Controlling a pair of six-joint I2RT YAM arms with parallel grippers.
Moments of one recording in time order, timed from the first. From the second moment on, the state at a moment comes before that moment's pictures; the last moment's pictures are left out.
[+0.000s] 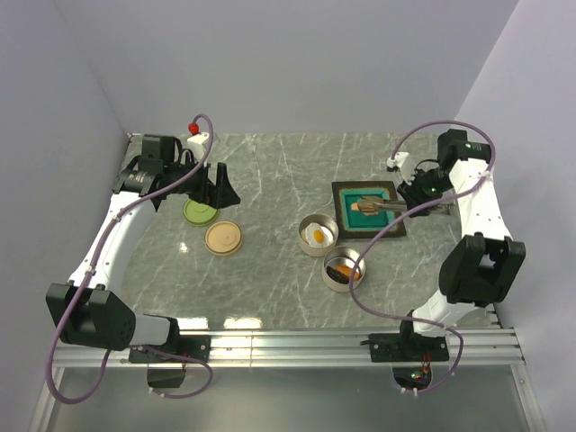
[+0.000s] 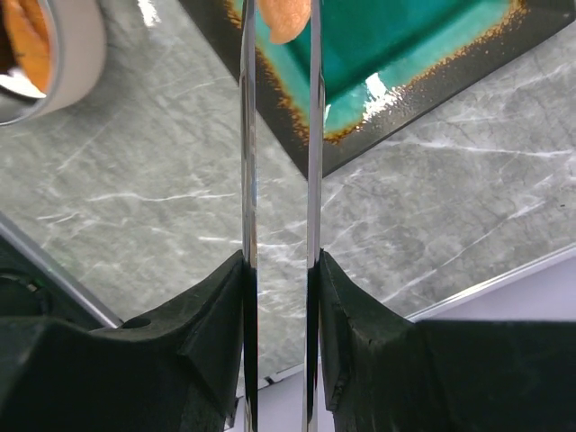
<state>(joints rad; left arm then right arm) -0.14 1.34 1.31 -0.72 0.67 0.06 -0.17 1.65 1.57 -1.32 -0.37 -1.14</state>
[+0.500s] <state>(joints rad) -0.14 1.34 1.31 -0.72 0.68 0.06 -0.17 1.27 1.34 -1.37 -0.44 -1.17</state>
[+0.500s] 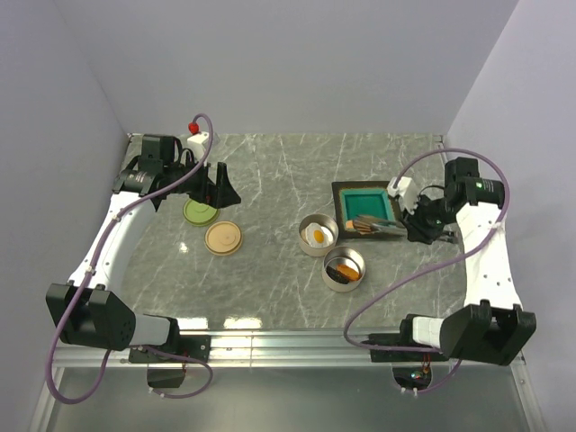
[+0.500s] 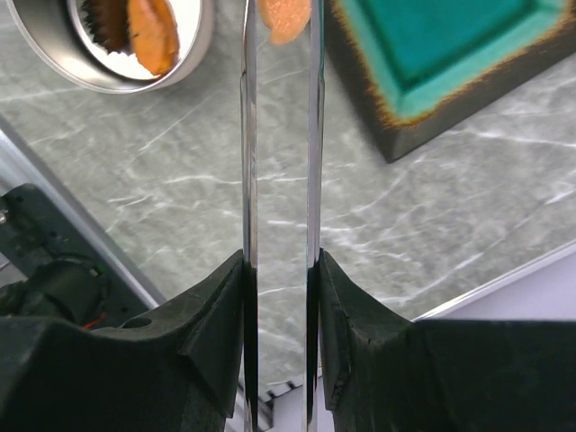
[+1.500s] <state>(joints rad) -0.14 1.32 1.31 -0.72 0.68 0.06 0.01 1.07 1.05 -1.38 -0.43 -1.12</state>
